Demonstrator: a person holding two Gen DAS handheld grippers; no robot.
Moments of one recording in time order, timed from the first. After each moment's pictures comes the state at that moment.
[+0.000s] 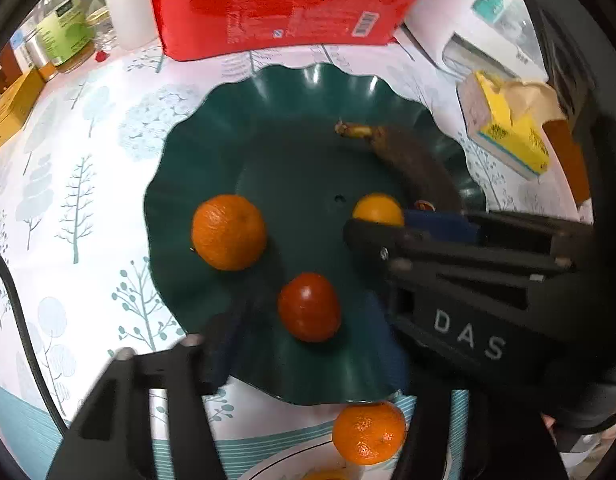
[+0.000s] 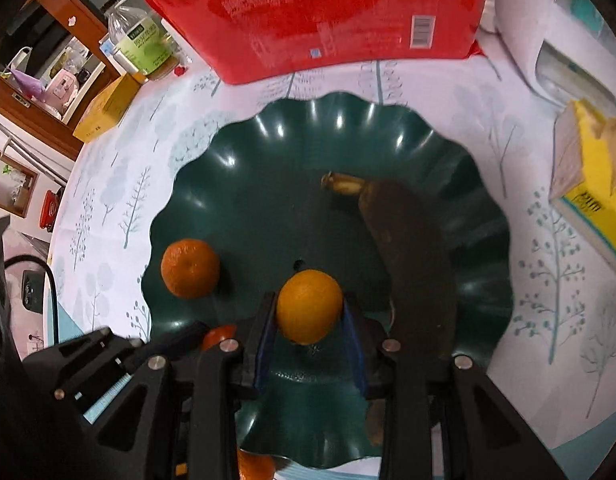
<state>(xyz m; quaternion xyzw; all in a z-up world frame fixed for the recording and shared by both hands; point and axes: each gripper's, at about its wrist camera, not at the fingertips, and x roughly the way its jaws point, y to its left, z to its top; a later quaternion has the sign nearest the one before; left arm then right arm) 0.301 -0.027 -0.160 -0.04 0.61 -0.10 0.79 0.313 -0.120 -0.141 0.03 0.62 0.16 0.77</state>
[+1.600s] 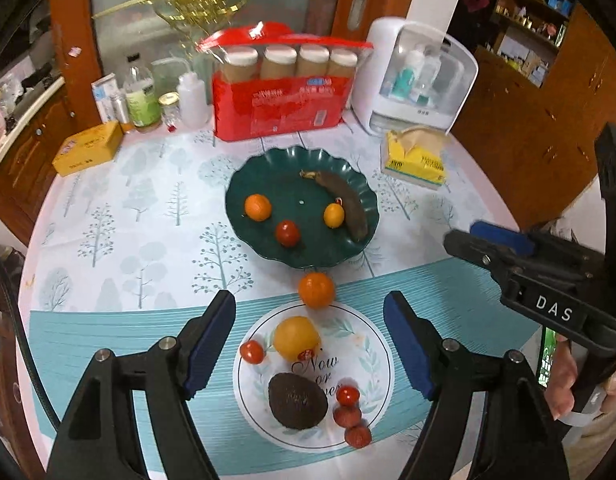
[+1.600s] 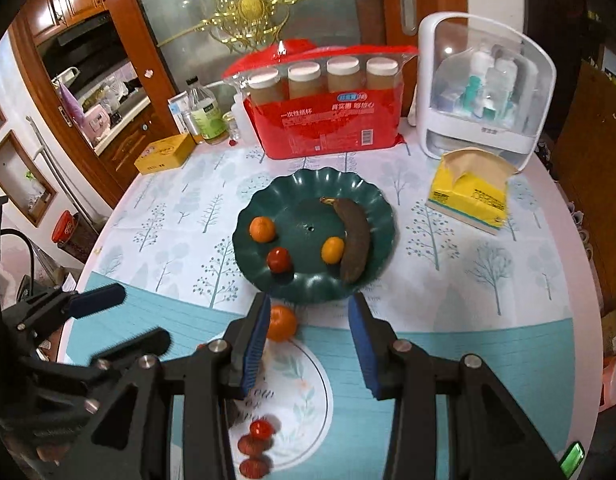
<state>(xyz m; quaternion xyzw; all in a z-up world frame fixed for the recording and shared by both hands) 0.103 0.007 0.022 -0.03 0.48 -0.11 0.87 0.112 -0.178 0.030 0.01 0.47 0.14 0.87</state>
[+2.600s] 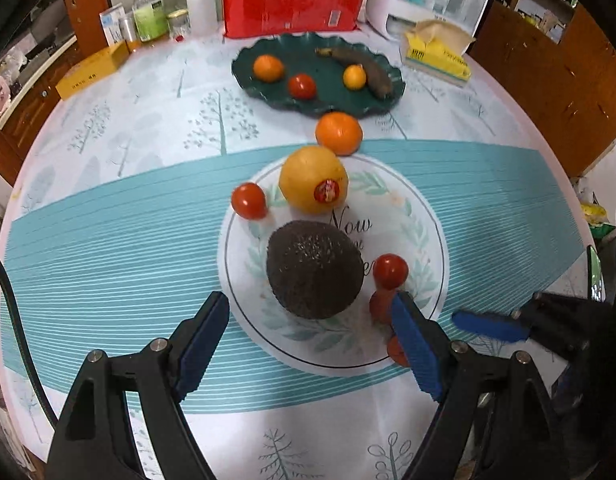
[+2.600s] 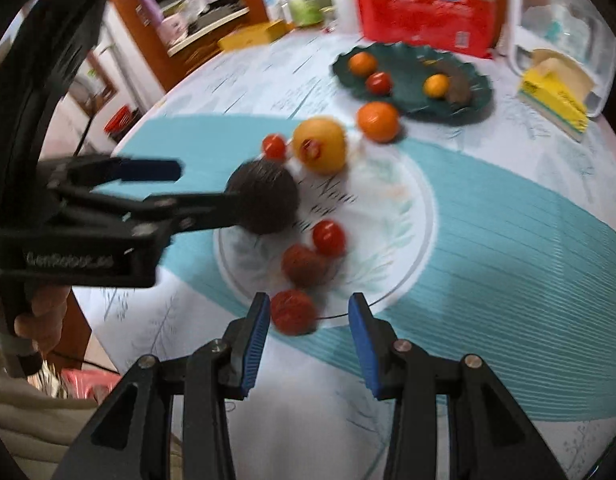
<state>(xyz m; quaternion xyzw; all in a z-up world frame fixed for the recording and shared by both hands) 0.024 0.001 -0.119 0.00 0.55 -0.08 0.83 -0.029 -0.135 -0.116 -0.07 0.53 0.28 0.80</state>
